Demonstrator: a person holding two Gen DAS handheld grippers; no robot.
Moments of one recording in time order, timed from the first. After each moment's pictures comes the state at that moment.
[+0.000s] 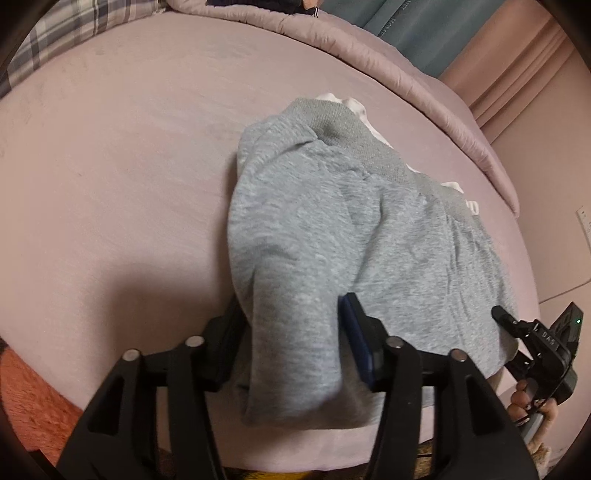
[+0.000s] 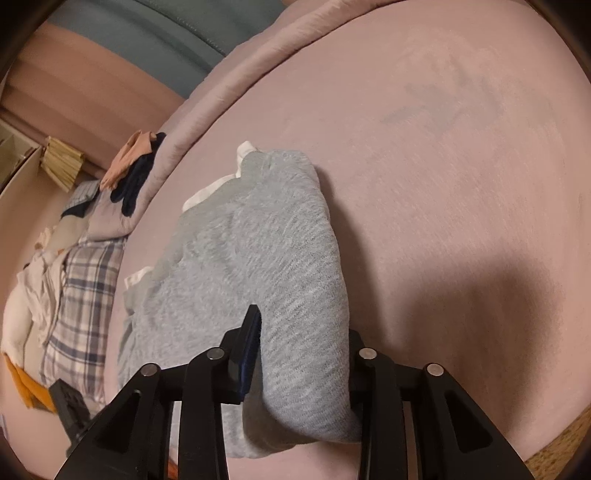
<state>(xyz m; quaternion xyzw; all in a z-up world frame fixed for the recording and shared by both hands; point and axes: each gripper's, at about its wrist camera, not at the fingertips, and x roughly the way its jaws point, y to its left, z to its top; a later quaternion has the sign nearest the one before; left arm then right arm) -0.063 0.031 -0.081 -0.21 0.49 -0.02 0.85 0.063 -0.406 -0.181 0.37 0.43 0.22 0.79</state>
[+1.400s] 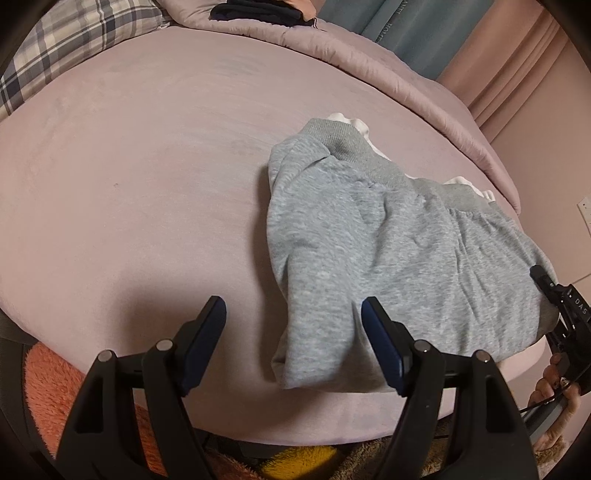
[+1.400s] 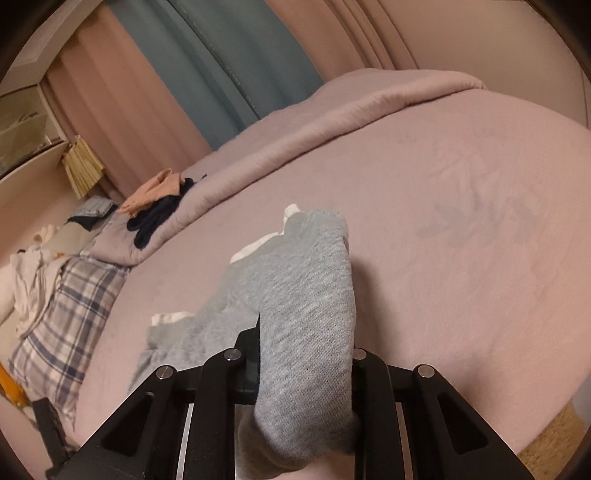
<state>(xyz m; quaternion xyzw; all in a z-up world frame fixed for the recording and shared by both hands) -0.098 0.041 -0.068 -0.20 0.48 -0.02 0.86 0.029 -0.399 -0.113 0.32 0.29 0.17 0.89</state>
